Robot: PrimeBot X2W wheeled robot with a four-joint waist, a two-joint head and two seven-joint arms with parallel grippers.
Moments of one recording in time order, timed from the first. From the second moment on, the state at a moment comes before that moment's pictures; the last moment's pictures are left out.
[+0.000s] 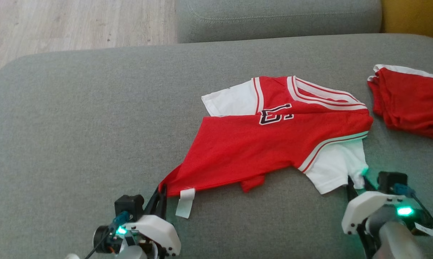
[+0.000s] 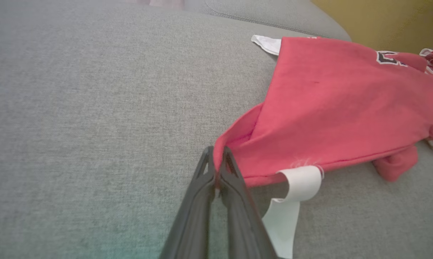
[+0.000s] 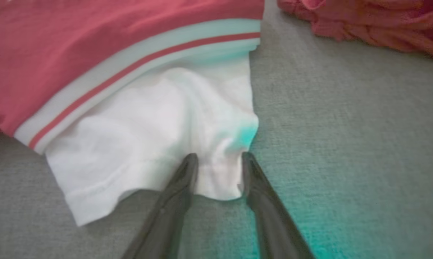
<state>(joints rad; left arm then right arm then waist) -0.23 0.09 -0.54 0.64 -0.57 0.08 -0.13 -0.26 -0.05 -0.17 0.83 -0.04 0.12 -0.02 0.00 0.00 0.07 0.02</state>
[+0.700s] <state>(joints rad) -0.18 0.15 -0.41 0.22 -0.77 0.04 -0.08 -0.30 -0.07 -0.08 0.49 0.07 0.12 -0.14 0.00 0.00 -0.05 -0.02</state>
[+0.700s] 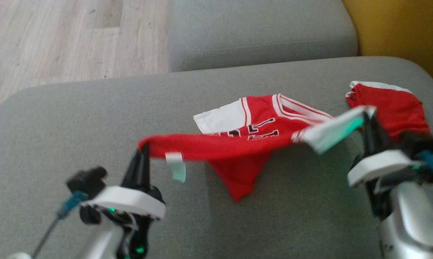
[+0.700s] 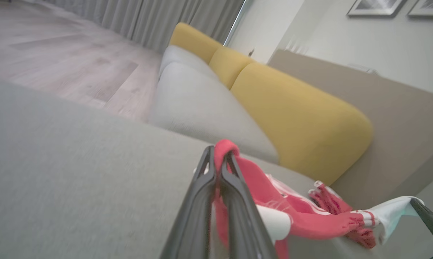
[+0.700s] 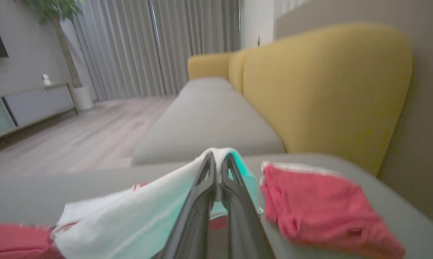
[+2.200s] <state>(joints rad) -1.25 0.40 -0.26 0.51 -0.60 0.05 0.00 -1.21 -0.08 0.08 0.40 0.05 0.12 -0.06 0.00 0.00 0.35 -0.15</state>
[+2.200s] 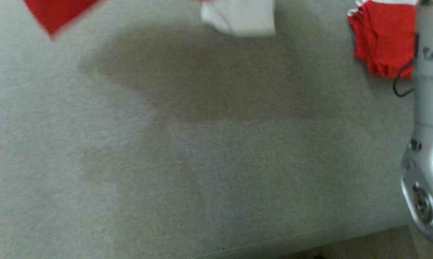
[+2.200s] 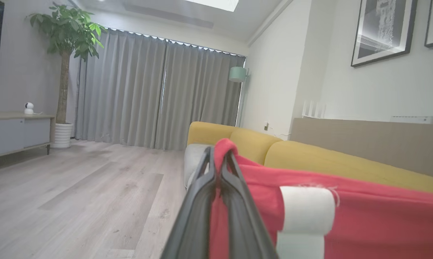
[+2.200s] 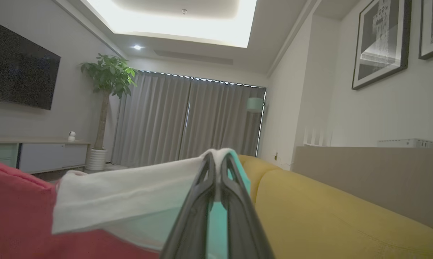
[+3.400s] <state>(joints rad) -0.64 0.27 -0.36 0.69 -0.75 -0.13 -0.25 -0.43 -0.06 0.08 0.35 0.17 0.12 -0.25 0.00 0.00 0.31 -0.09</state>
